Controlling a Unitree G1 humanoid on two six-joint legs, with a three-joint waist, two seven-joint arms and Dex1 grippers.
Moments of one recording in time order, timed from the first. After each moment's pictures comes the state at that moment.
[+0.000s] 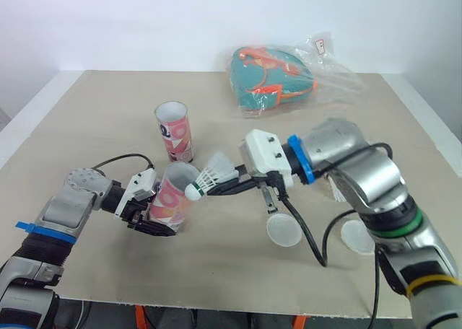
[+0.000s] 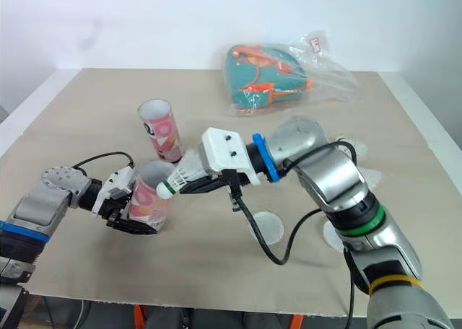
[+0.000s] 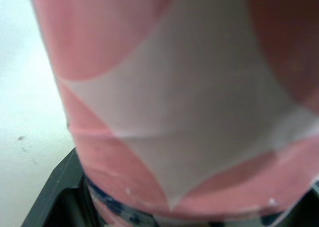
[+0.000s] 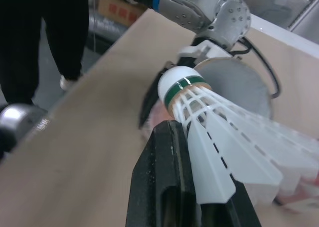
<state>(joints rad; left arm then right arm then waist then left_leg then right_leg) -0.50 0.76 -0.18 0.19 -0.24 0.33 -1.61 -0.97 -0.58 0.41 -0.22 0.36 0.44 1.29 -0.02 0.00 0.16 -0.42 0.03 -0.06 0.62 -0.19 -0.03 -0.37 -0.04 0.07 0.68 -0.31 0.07</state>
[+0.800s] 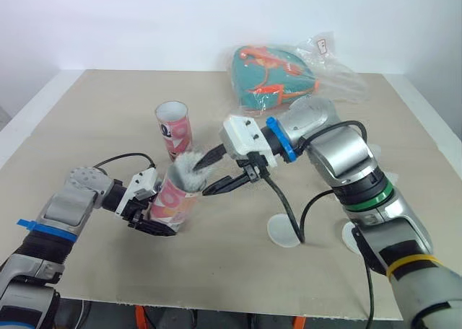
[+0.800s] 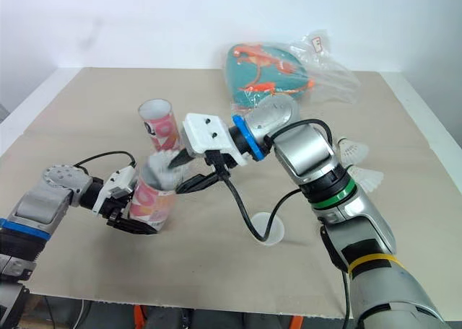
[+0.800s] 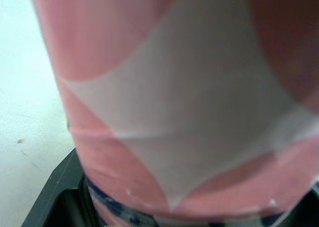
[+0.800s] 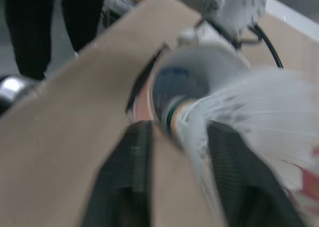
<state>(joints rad) -0.51 0.76 -0.20 0.20 -0.24 0.33 -1.62 -1.07 -0.49 0.40 -0.03 0.34 0.44 1.44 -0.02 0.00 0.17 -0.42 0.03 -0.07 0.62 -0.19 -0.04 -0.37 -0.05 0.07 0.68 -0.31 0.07</state>
